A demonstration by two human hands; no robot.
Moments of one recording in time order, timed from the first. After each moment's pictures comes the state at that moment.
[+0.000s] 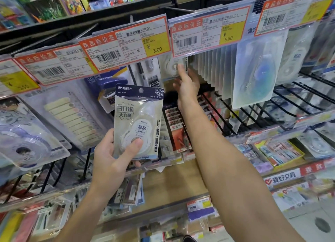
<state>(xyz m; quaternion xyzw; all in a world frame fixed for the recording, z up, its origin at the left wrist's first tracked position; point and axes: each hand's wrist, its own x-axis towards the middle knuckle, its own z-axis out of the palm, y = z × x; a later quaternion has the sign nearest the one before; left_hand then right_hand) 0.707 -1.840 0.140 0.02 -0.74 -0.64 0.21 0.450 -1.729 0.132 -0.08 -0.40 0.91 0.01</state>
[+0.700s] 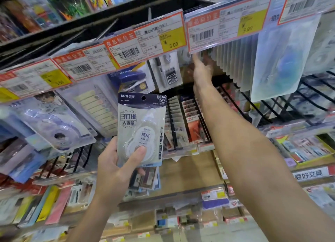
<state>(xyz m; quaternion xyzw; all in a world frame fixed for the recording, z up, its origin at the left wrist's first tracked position) 0.754 -1.844 0.147 0.07 -0.76 -0.61 0.22 0.427 -1.736 0.141 -0.06 -0.46 0.88 -0.02</state>
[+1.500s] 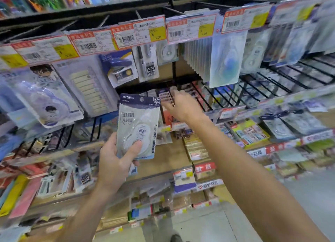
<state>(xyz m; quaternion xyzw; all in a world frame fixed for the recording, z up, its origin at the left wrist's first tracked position) 0.806 -1.804 0.128 0.07 -0.74 -0.64 0.20 0.590 -1.656 0.126 0.21 -0.96 0.21 0.04</state>
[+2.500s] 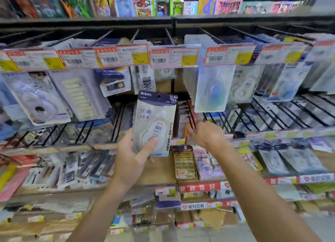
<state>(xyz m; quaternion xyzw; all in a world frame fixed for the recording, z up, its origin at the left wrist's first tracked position) 0.746 -1.711 0.145 0.06 -0.70 -0.67 0.25 0.559 -1.544 0.117 0.21 -0.98 0.05 0.00</state>
